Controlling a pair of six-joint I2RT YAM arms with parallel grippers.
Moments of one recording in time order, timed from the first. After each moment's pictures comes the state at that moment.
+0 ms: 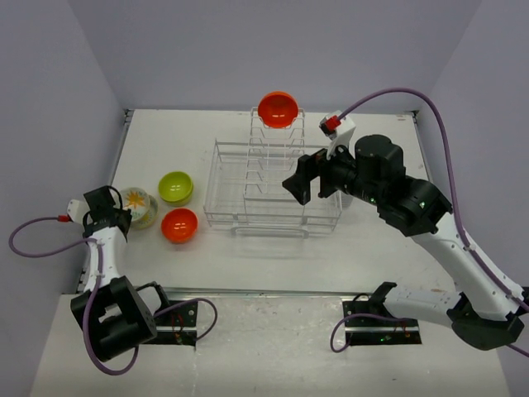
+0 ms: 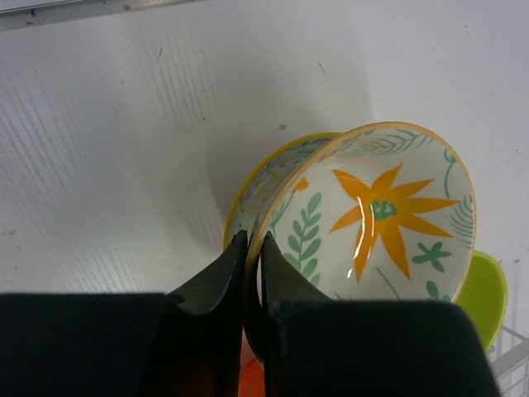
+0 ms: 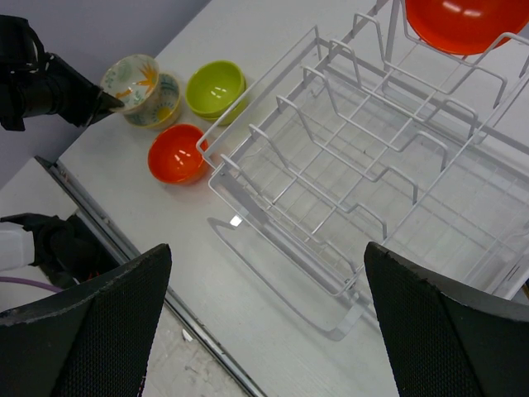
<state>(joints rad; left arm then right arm) 0.48 1.07 0.62 -0.41 -0.22 -0.91 0.77 1.11 1.49 -0.73 -0.03 0.24</state>
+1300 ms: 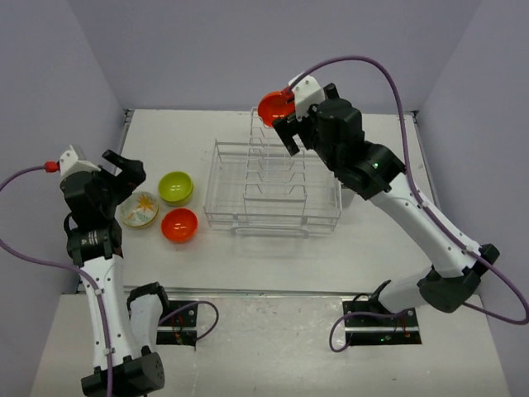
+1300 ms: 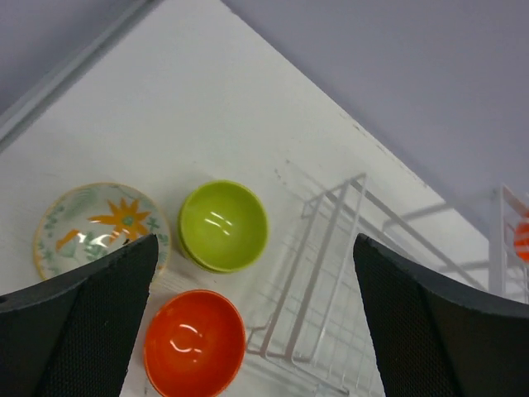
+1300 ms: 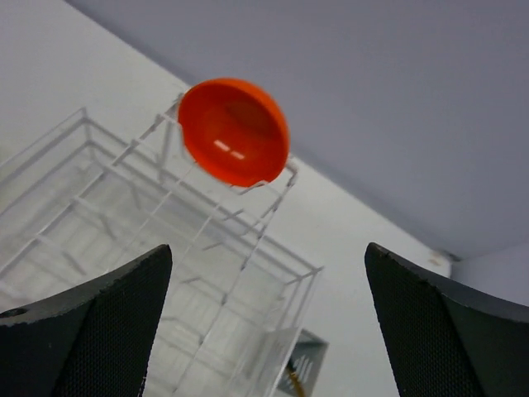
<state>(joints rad) 0.41 0.75 0.92 -0.48 0.12 -0.59 0.77 1.38 1.70 -0.59 0.36 -0.17</state>
